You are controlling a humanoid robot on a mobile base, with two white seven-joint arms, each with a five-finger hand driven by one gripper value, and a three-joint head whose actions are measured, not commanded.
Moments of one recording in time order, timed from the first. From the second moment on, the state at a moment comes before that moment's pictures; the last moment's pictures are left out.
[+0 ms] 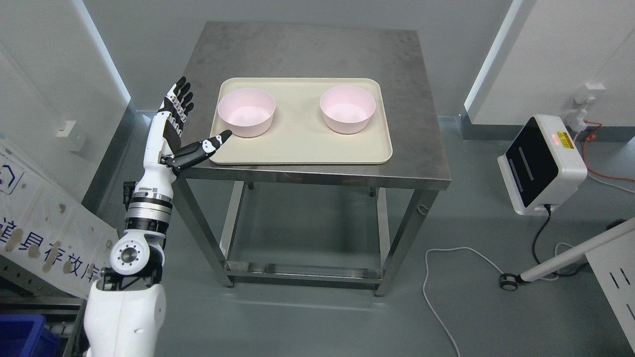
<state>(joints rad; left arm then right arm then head) -0.41 0.00 0.10 -1.50 0.00 -0.12 -0.11 0.05 0.00 0.00 -0.05 0.00 -0.19 0.00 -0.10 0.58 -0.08</state>
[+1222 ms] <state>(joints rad) -1.04 0.08 -0.12 -1.00 -0.40 -0.03 -0.43 0.05 0.00 0.00 -0.05 0.00 -0.19 0.00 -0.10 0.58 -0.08</state>
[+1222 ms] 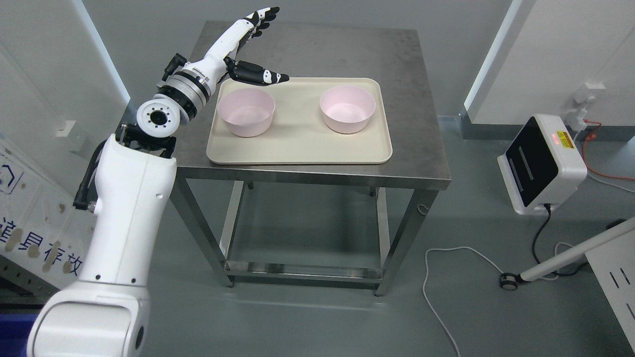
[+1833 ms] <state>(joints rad) -1.14 0.10 -0.22 -0.67 -0.50 -0.02 -0.29 0.05 0.00 0.00 -0.05 0.00 -0.19 0.01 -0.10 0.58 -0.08</state>
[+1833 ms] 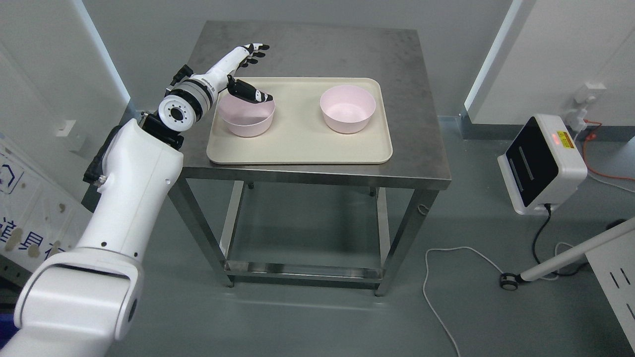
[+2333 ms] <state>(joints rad) -1.17 0.12 -0.30 -0.57 -0.52 -0.02 -0.26 0.05 0.00 0.00 -0.05 0.00 -0.19 0.00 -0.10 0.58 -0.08</state>
